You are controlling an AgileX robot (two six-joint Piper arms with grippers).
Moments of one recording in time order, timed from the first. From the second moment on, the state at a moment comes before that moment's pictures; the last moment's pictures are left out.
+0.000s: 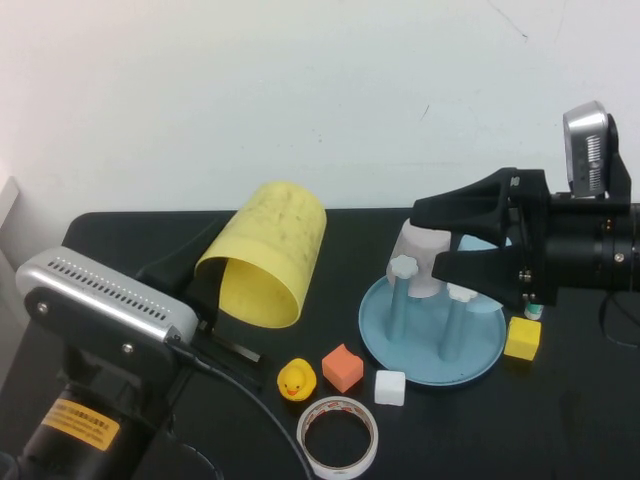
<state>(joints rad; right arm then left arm) 0.20 1.58 -0.88 1.70 0.95 -0.82 -0.85 1.23 -0.39 -0.45 -1.01 0.50</state>
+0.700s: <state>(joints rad) 0.20 1.63 -0.88 1.71 0.91 -0.82 -0.85 1.39 -0.39 -0.46 -1.09 0.38</state>
